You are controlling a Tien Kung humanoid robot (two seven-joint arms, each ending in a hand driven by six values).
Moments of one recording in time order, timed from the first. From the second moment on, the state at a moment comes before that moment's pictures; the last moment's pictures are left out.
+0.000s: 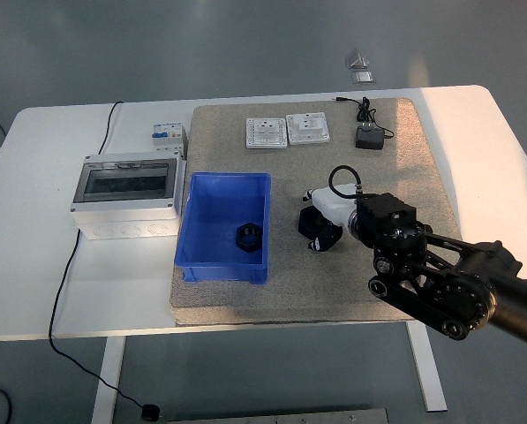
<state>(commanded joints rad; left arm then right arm) -0.01 0.04 -1.36 -0.18 1.12 0.18 0.12 0.73 -0.14 0.51 1.17 -1.96 0.24 -0.55</state>
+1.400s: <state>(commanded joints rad) 0.00 0.04 -1.36 -0.18 1.12 0.19 0.12 0.88 -0.06 0.34 1.15 -1.91 -0.14 -0.08</state>
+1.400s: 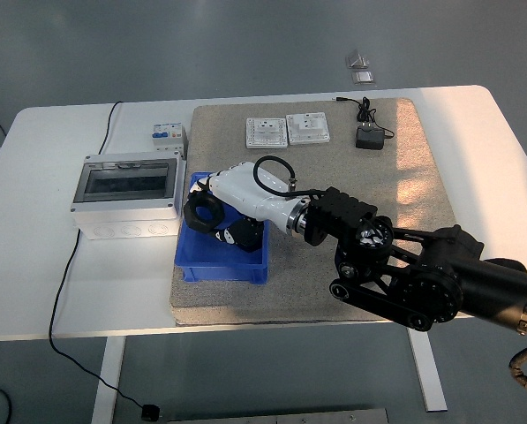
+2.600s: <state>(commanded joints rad) 0.00 0.05 -1.37 -0.18 1.13 0.19 0.12 0.84 -0.08 0.34 1.15 -1.93 -0.17 -0.11</state>
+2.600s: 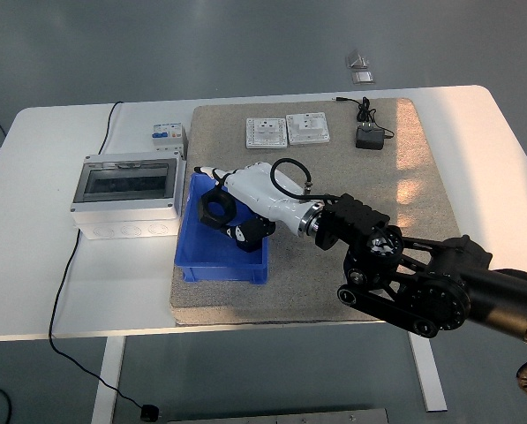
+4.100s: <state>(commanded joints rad) 0.00 0.03 -1.36 -0.18 1.12 0.19 0.12 0.50 -0.19 0.95 1.12 -1.14 -0.28 0.46</state>
